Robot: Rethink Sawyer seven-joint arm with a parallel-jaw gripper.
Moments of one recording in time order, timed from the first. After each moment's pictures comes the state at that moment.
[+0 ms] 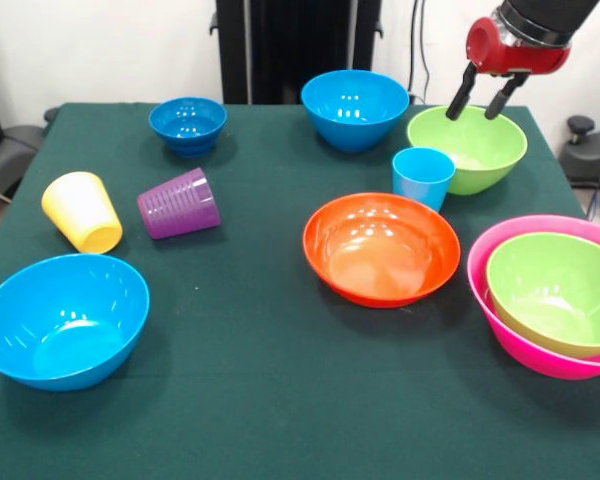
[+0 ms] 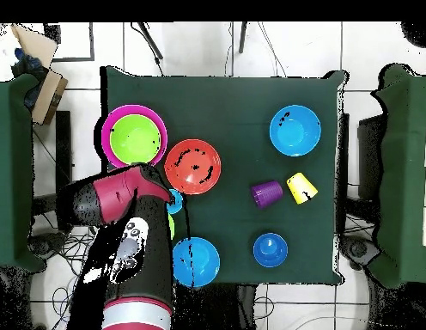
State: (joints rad) arm 0.21 -0.64 -0.07 1.58 -0.23 0.82 1.74
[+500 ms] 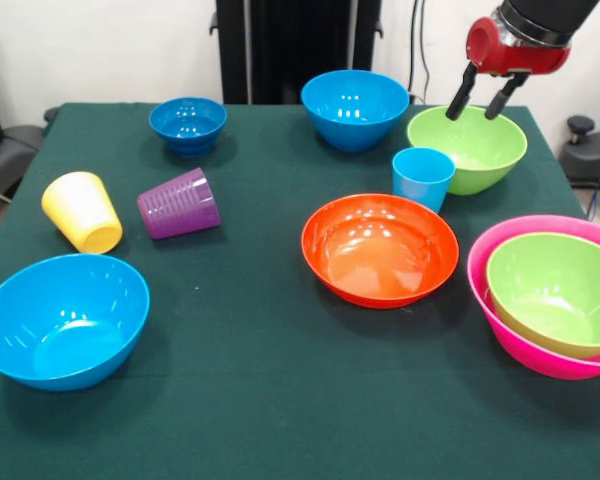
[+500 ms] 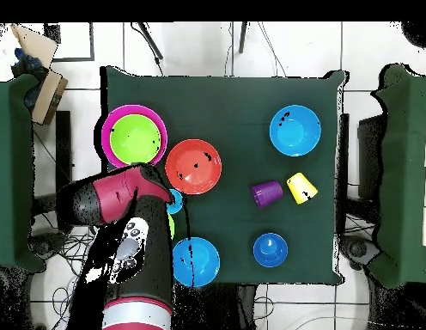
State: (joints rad) arm 0.21 -0.64 -0.07 1.58 -0.23 0.82 1.74
